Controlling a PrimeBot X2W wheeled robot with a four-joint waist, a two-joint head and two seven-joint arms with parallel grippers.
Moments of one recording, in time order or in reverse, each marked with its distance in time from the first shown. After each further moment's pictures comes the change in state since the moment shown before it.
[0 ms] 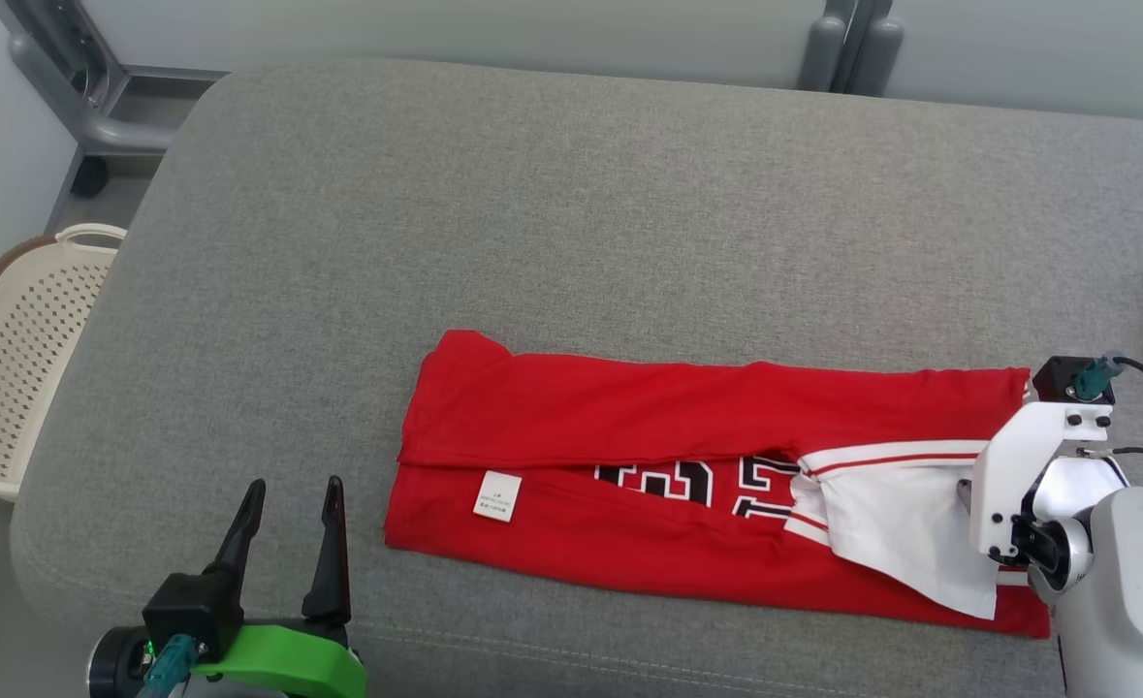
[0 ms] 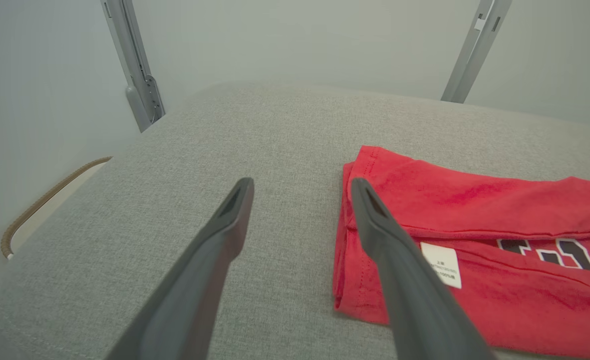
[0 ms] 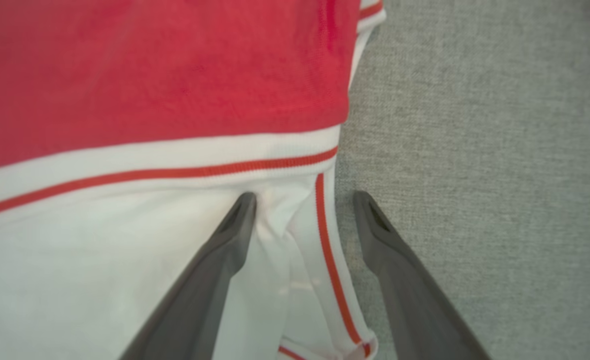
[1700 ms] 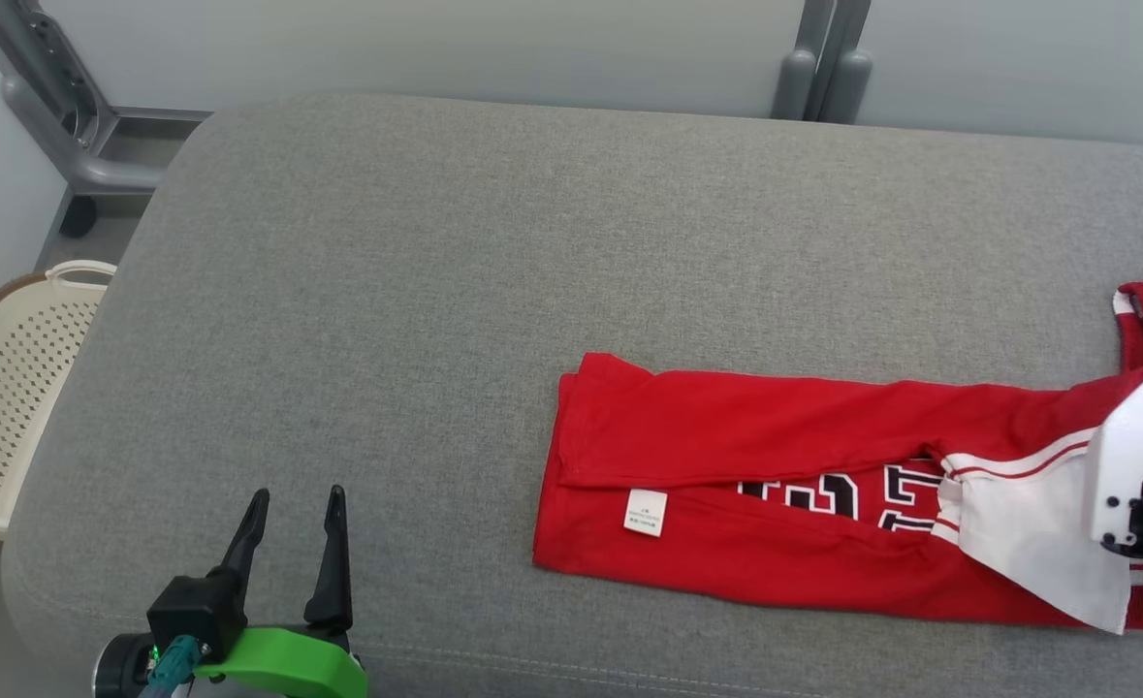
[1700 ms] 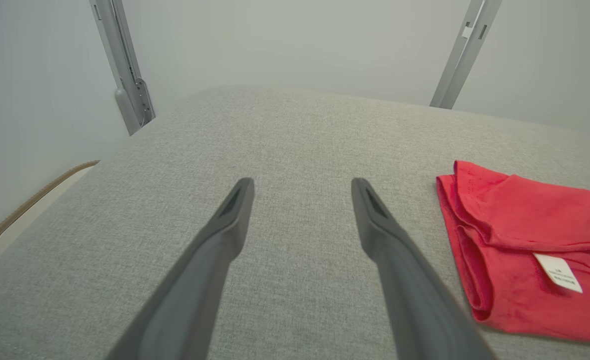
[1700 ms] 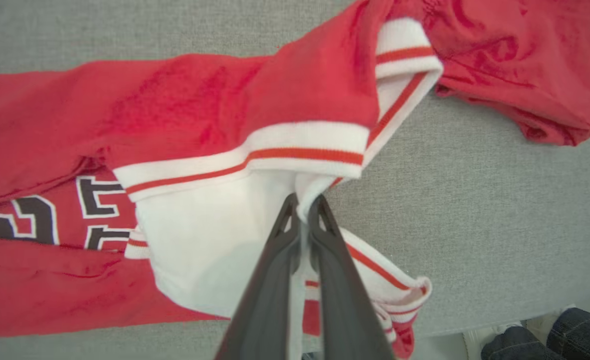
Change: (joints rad) left arm -0.008 -0.026 0.031 0.047 0.018 -0.033 0.000; right arm 0.072 -0.103 -0.096 -0.291 0.032 0.001 0.216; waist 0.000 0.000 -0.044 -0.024
